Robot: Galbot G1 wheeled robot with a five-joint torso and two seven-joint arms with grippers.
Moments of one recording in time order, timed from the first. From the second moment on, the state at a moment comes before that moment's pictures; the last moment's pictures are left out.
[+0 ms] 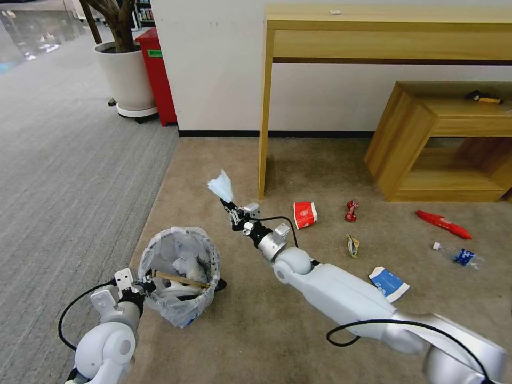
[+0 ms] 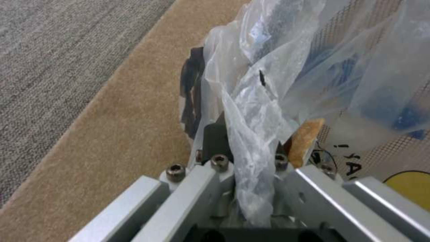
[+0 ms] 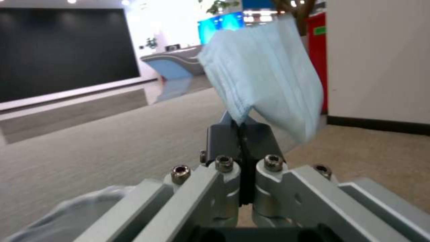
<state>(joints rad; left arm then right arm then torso) 1.45 -1.20 -0.59 -1.94 -0.78 0.39 -0.37 -0.45 1.21 -0.58 1.25 0.87 0.42 -0.09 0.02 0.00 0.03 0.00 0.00</state>
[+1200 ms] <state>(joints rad) 1.41 -1.18 -0.58 -1.93 -0.81 0.40 -0.40 -0.49 1.09 -0.92 1.55 0.95 0.45 0.00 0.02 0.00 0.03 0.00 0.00</state>
